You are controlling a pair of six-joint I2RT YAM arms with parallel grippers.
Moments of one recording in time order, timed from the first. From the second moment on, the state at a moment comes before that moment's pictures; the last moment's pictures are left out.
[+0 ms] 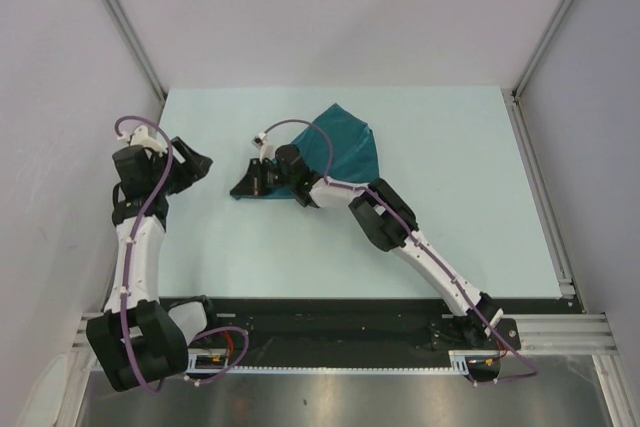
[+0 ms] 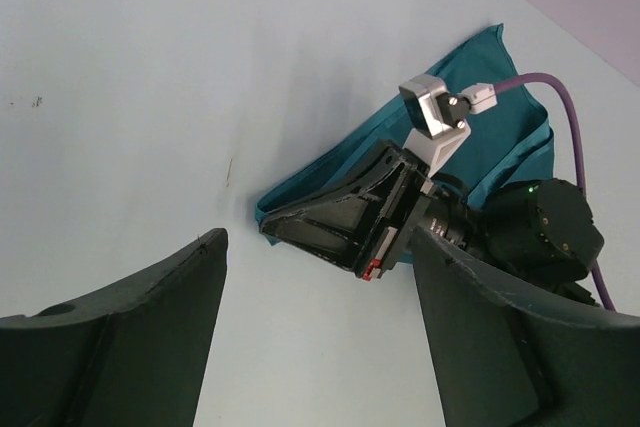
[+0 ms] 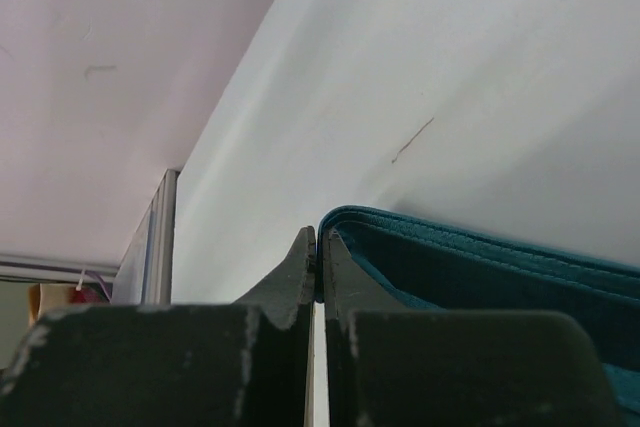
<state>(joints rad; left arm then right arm) 0.30 1.07 0.82 -0.25 0.37 -0.39 0.84 2.77 2.13 0.49 -0.61 0.83</state>
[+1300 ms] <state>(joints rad) 0.27 1.08 0.45 -0.05 0.30 -0.61 0.44 1.85 1.26 0.66 -0.74 0.76</state>
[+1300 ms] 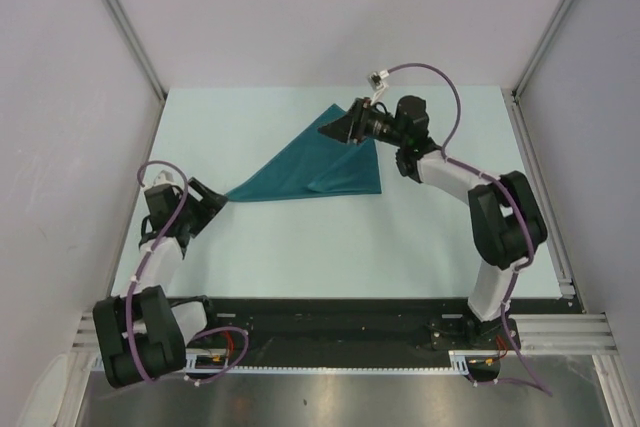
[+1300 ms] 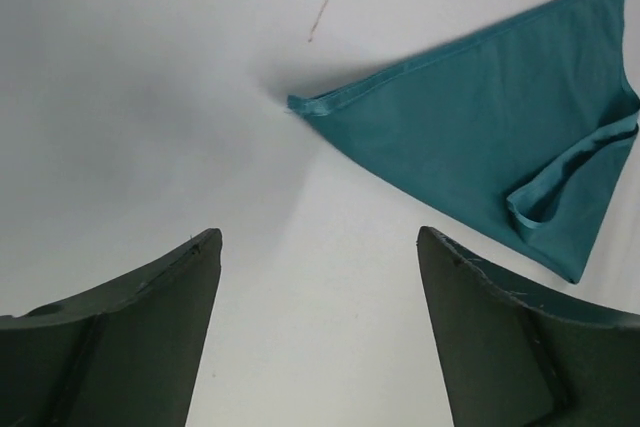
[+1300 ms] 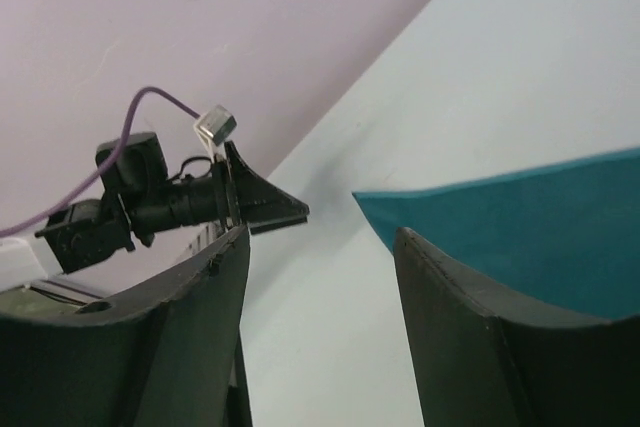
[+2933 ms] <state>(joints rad) 0.10 1.61 0.58 0.40 0.26 -0.80 0.37 1.30 0.93 0.19 -0.59 0.44</state>
